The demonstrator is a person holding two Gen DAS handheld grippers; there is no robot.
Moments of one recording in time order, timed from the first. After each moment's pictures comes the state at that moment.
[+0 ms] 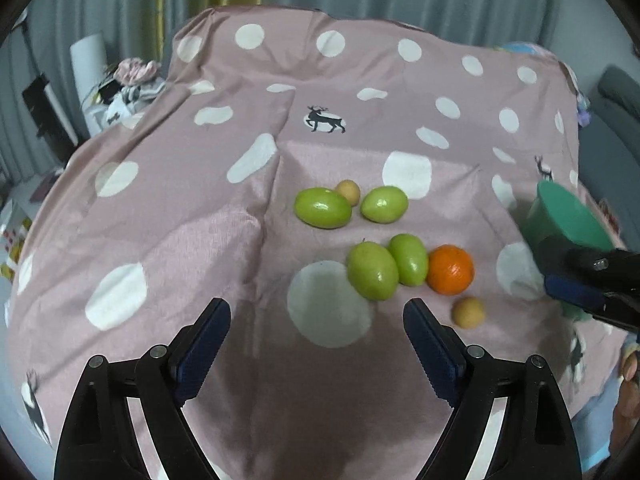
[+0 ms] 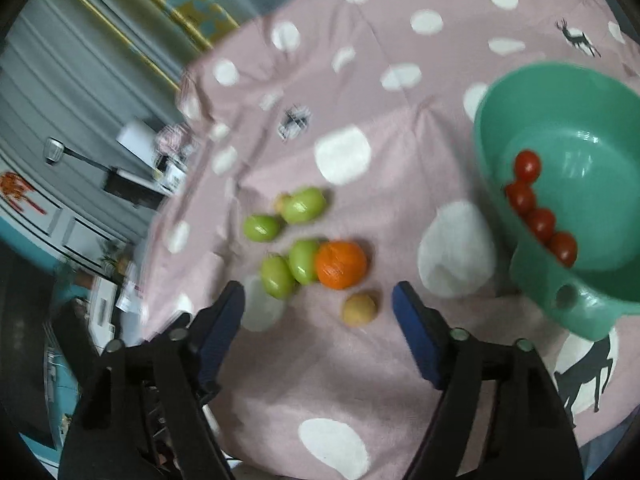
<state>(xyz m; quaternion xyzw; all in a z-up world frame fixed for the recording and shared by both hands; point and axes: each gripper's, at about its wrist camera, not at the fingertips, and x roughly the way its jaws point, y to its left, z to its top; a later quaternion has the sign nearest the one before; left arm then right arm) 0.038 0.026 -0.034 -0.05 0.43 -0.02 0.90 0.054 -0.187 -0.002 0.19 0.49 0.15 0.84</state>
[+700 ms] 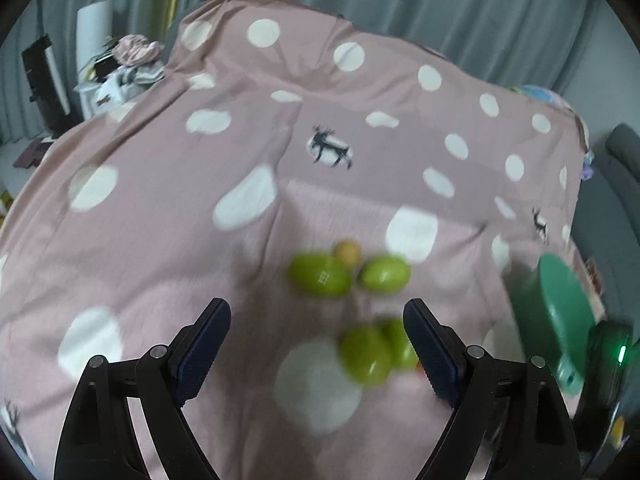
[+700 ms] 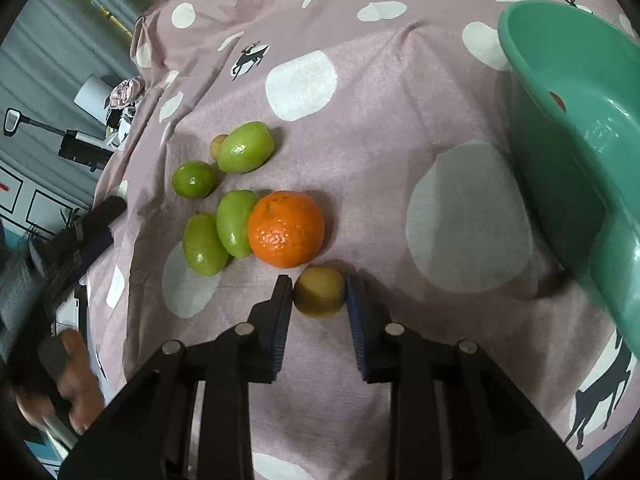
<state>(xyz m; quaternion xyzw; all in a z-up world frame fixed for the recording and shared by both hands) 0.106 0.052 -0.015 -0.15 0.43 -0.04 0.89 0.076 -0.180 -0.056 0.14 0.56 0.12 0.81</state>
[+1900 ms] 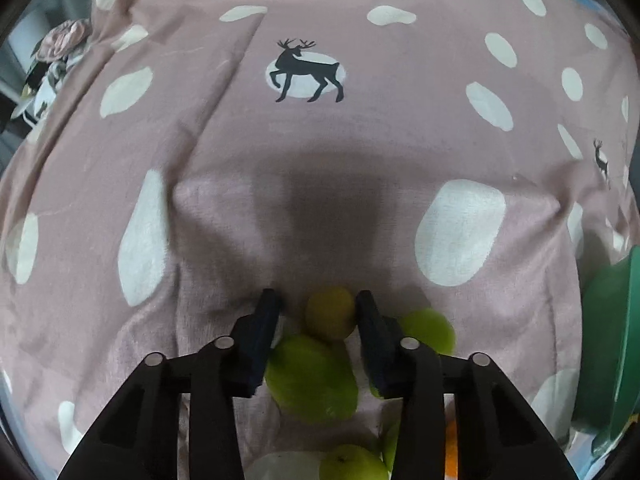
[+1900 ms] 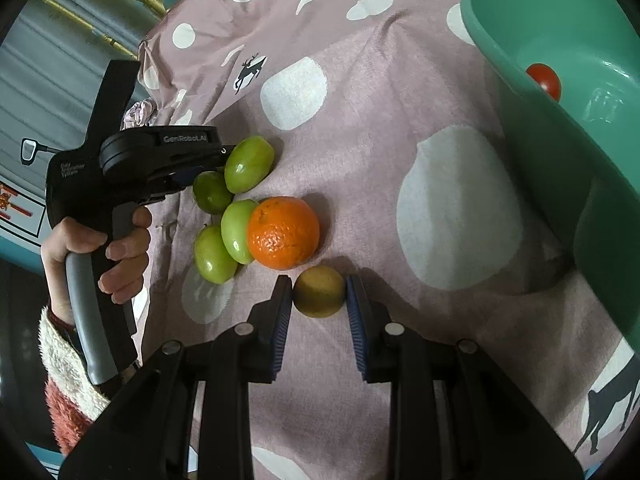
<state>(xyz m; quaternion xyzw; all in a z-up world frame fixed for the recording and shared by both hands) 0.228 0.002 -0.066 -0.04 0.59 -0.01 0.81 0.071 -0.198 -0.060 0.20 0.55 0.14 0.80</state>
